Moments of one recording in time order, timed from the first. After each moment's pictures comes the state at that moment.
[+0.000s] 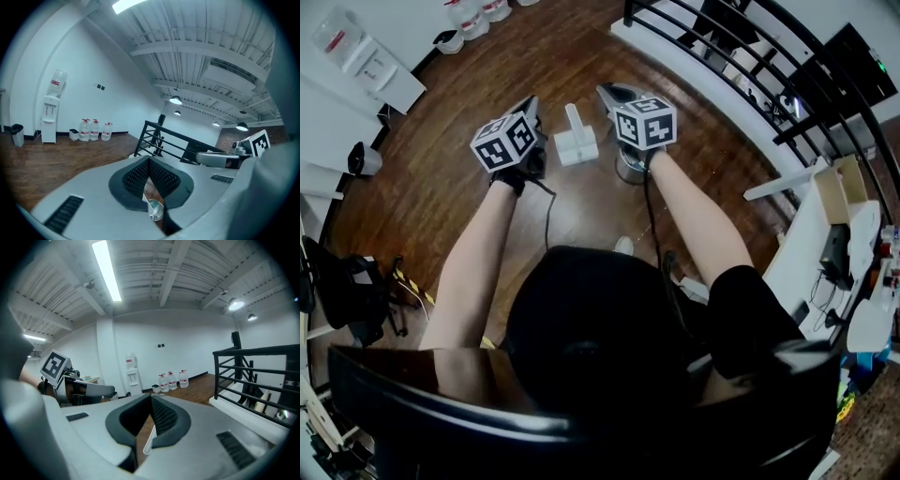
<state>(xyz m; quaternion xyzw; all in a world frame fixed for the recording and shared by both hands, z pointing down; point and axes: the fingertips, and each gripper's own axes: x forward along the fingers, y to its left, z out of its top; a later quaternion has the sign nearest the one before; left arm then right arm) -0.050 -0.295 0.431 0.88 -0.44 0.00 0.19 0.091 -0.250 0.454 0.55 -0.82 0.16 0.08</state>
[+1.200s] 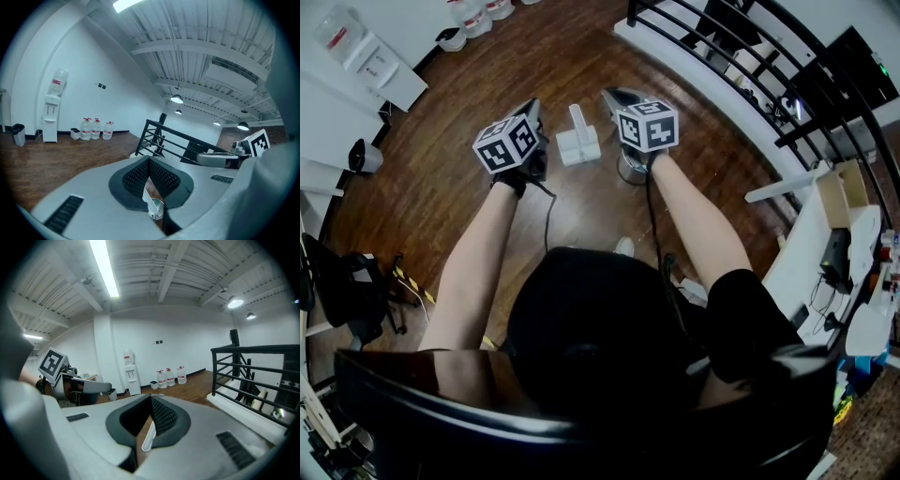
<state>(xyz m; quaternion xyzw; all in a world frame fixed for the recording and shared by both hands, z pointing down) -0.058 -0.297 0.440 0.87 -0.45 0.00 0.19 0.091 -0.252 0.469 0.55 -0.81 0.18 0.10</state>
